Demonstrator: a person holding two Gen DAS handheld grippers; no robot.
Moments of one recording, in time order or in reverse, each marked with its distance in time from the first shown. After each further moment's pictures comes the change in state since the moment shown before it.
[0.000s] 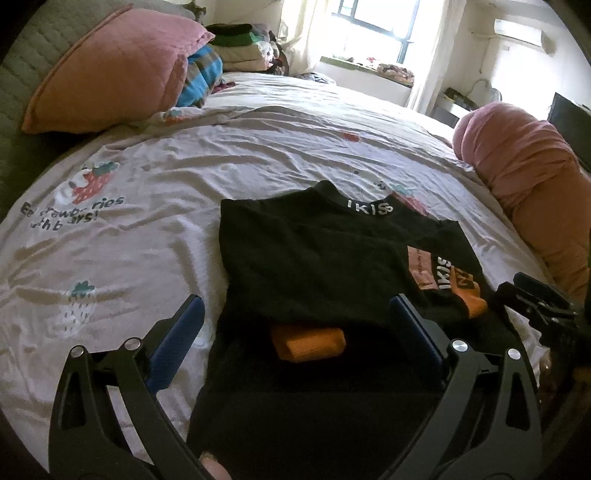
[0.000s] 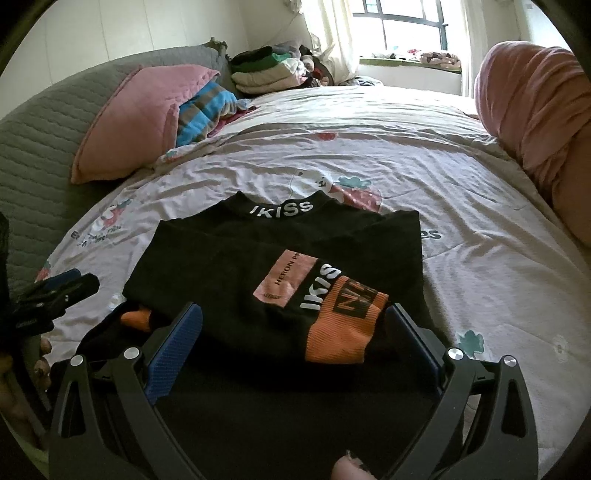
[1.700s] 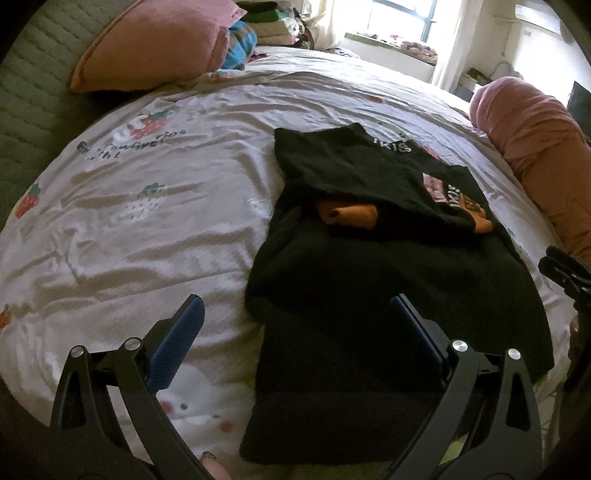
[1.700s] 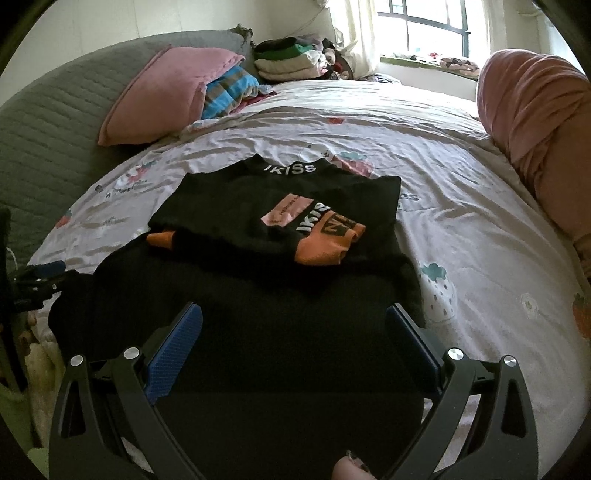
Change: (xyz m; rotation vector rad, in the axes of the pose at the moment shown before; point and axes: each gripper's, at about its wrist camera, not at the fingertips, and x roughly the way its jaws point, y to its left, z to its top) left arm -0.074 0.022 -0.087 -0.032 0.110 0.099; right arm -0.068 -0.010 -0.064 -0.099 0.046 0.028
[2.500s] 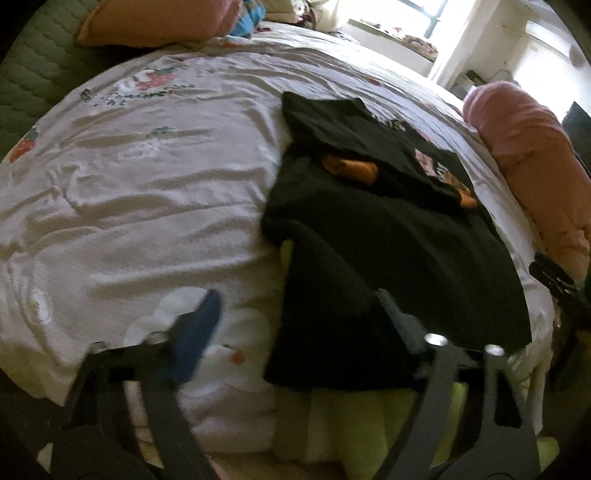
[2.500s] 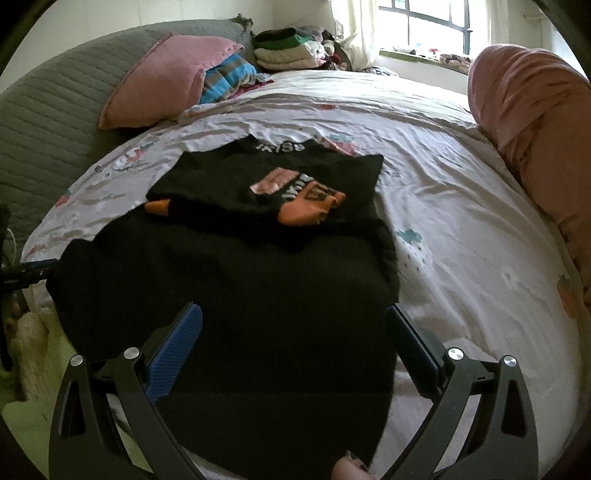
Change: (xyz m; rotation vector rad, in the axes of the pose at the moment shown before) left arm -0.012 0.025 -0.037 -0.068 0.094 -0.110; right arm -0.022 -0.014 -0.034 -0.021 0.049 -0.030
